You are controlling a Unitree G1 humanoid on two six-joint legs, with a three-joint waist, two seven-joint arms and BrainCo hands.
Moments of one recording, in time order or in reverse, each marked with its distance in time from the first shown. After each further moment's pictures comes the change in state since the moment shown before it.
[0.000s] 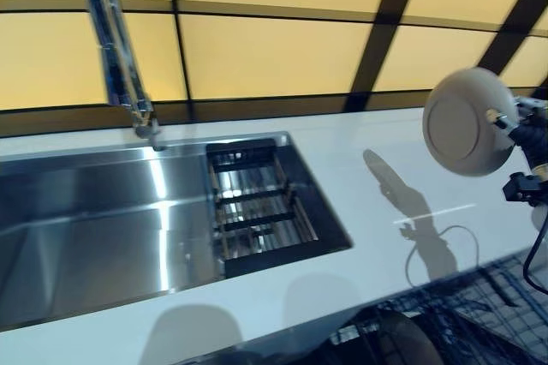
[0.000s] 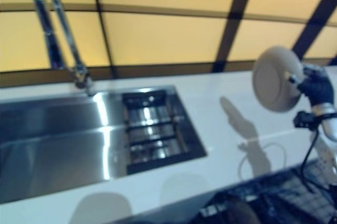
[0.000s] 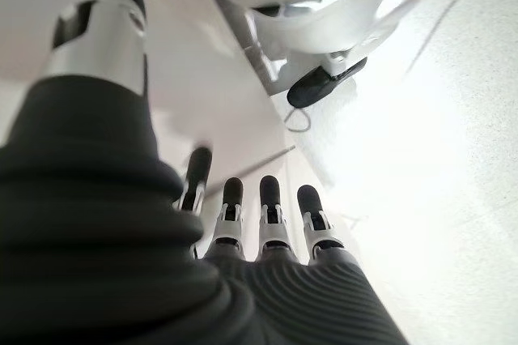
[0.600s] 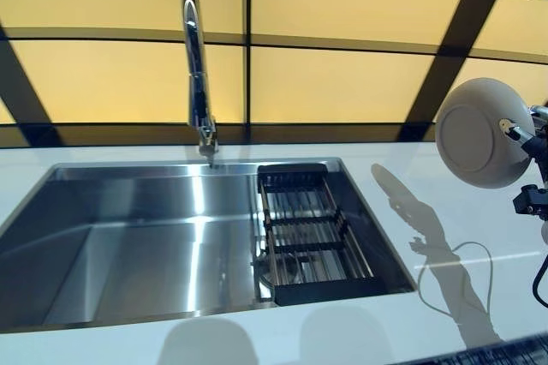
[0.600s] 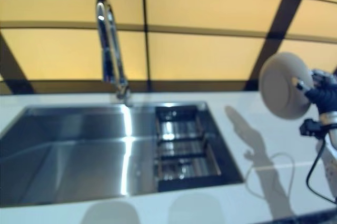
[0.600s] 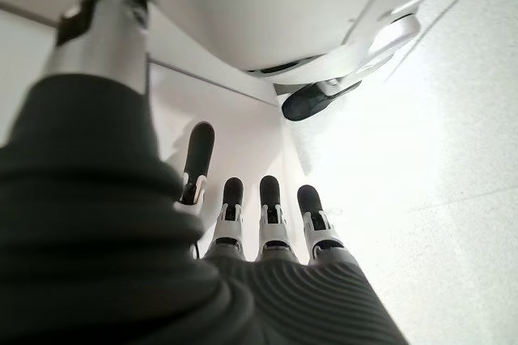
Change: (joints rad) left arm 0.058 -0.076 0.038 0.016 0.027 0.031 -0.005; right arm 0.130 -0.009 -0.110 -0.066 0.001 -0.024 -0.048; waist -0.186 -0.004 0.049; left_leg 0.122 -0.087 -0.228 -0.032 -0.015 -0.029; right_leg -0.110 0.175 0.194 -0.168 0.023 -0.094
